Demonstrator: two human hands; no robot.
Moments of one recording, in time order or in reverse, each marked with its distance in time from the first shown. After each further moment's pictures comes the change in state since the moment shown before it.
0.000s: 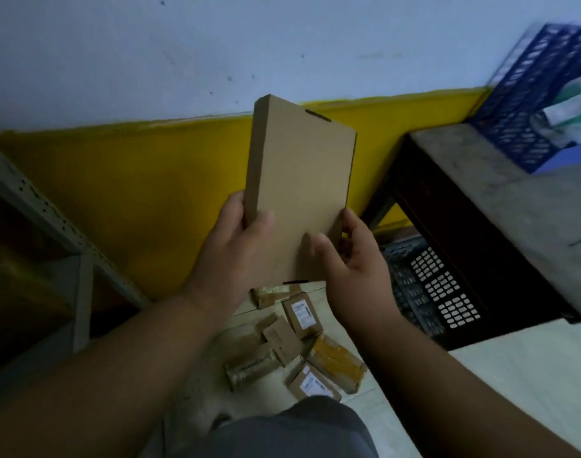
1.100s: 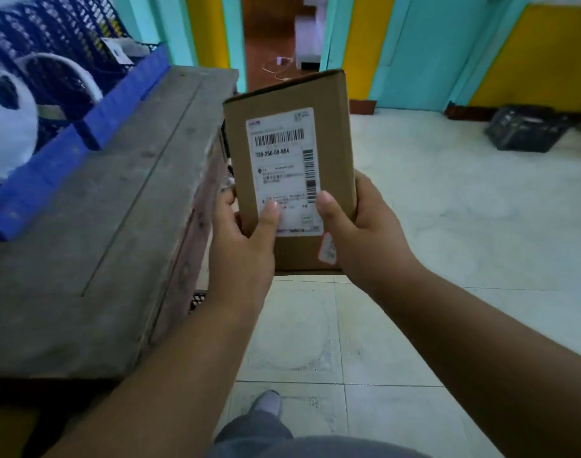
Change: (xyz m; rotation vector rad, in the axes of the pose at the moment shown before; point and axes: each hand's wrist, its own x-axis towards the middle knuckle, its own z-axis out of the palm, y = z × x) left_hand -0.120 -0.037 0.771 0.061 -0.855 0.068; right_hand -0.123 0.179 -0.675 0.010 0.974 0.282
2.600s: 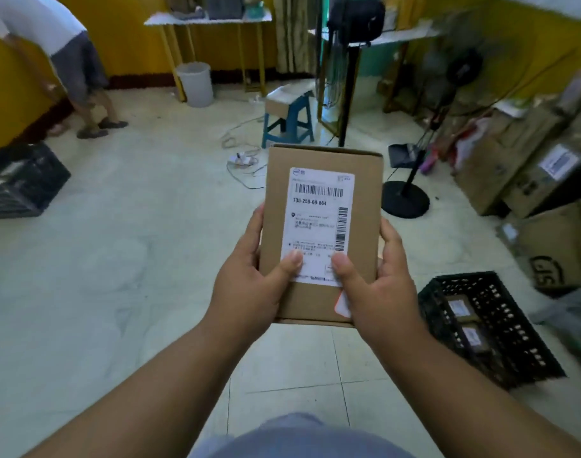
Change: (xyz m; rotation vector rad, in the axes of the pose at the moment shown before) left_hand 0.049 -0.031 0.837 0.057 -1.978 0.185; right_hand 0.148 0.274 -0.544 0.027 1.828 0.420
